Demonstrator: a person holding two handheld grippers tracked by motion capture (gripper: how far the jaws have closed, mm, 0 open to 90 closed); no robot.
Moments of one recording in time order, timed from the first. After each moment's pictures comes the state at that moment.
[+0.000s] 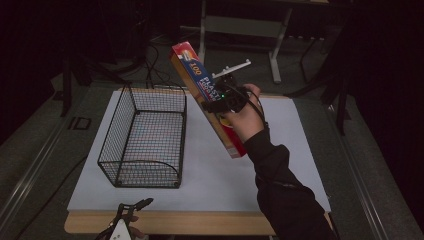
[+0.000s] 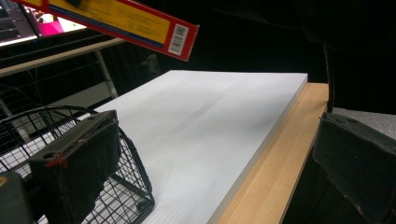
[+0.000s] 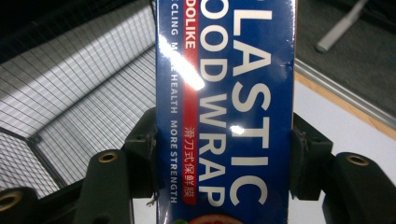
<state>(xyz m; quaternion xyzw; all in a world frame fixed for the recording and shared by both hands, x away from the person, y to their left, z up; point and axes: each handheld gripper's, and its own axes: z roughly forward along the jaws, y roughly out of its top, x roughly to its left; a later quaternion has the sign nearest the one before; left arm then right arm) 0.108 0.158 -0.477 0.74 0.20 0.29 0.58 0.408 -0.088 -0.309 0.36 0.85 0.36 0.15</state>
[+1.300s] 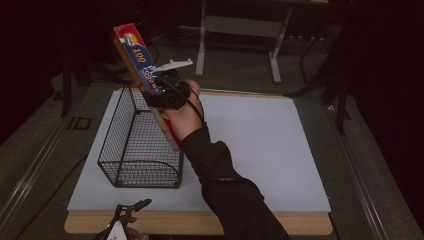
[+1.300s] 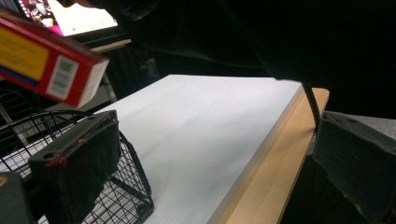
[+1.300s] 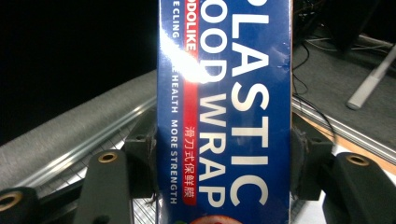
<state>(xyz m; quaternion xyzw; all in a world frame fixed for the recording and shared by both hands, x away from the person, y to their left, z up) 0.105 0.161 -0.474 0.73 0.19 0.29 0.59 0.394 0.048 -0.311 0.34 0.80 0.47 0.16</state>
